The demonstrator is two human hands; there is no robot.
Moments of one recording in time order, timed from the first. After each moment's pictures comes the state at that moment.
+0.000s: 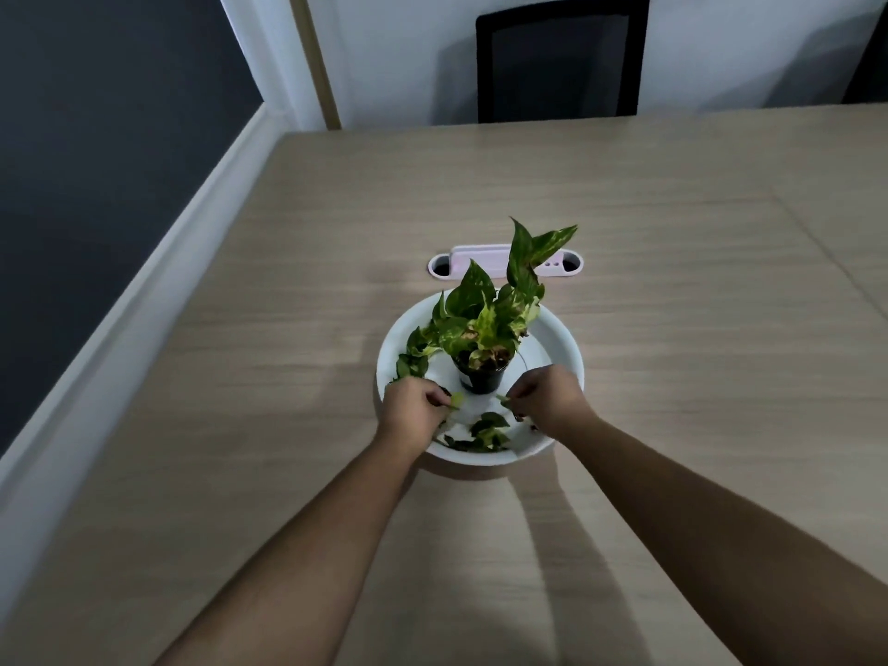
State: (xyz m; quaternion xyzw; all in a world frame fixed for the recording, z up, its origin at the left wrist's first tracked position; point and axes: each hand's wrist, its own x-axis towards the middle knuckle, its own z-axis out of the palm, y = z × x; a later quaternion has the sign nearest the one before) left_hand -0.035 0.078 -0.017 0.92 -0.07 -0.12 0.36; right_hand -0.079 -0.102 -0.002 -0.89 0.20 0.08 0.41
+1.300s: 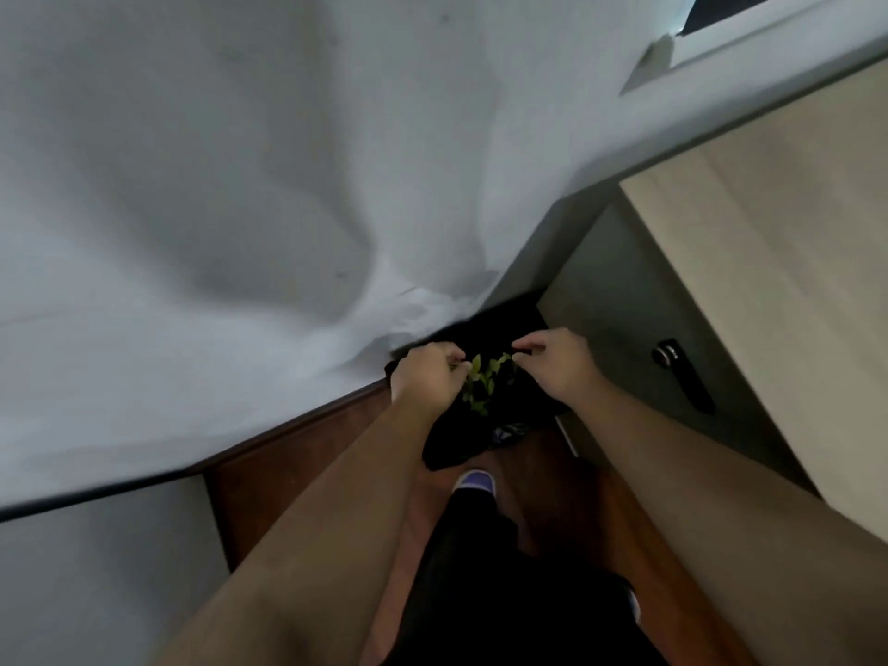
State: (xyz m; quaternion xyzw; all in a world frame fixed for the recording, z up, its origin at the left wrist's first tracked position) left_hand -0.359 0.551 -0.247 0.80 0.45 -0.12 0.38; right_hand -0.222 0.444 -0.222 -0.86 -0.26 0.38 0.22
